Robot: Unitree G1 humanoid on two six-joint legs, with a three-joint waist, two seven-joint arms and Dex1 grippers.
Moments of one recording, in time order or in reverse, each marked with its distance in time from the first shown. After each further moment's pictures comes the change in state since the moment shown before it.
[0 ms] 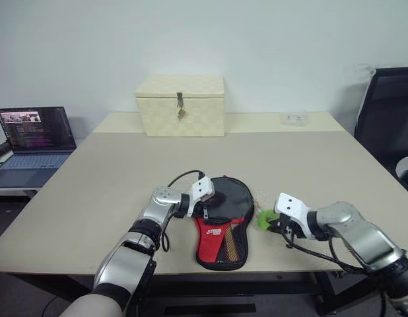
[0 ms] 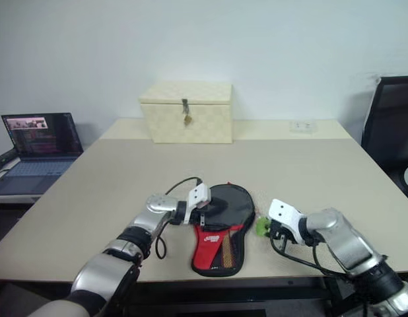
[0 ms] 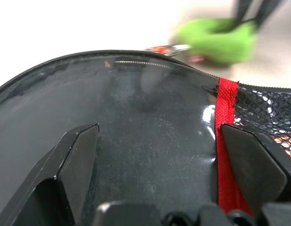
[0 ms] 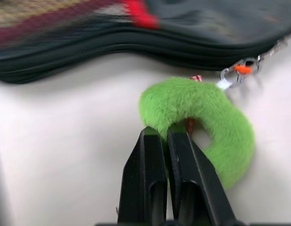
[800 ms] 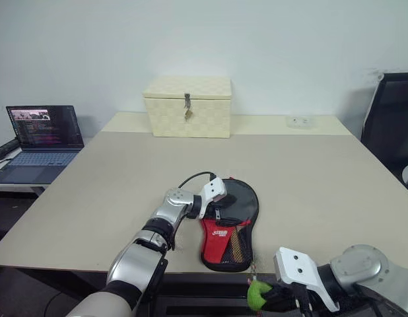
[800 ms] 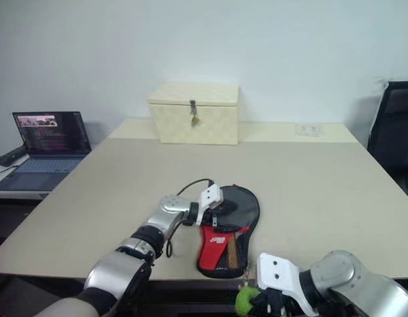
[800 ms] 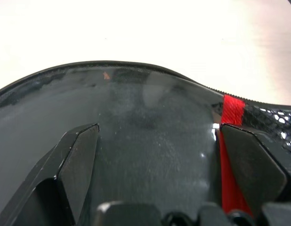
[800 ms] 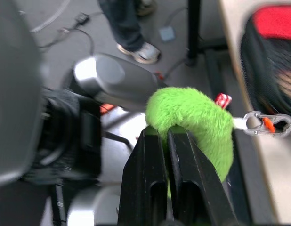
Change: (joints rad) left arm -0.049 -0.105 0.007 0.063 0.060 0.031 0.067; right arm 0.259 -0.109 -0.081 -0.652 0.388 0.338 -0.002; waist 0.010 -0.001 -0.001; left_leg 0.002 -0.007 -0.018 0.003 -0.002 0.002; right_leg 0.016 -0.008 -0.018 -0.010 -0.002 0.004
